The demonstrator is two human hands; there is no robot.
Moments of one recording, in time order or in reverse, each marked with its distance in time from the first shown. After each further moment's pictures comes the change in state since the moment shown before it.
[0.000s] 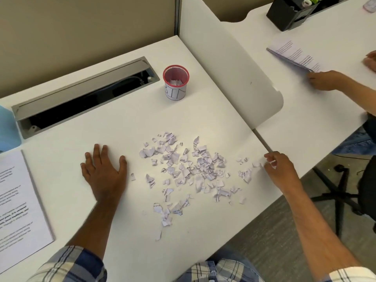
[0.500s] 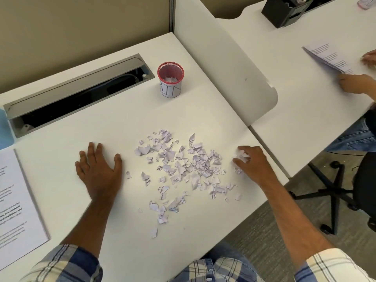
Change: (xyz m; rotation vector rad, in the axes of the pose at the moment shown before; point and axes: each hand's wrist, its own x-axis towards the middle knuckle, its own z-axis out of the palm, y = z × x) left_hand 0.000 0.000 0.000 -0.012 -0.009 0.002; right_hand 0.000 -0.037 0.038 0.004 -0.116 -0.096
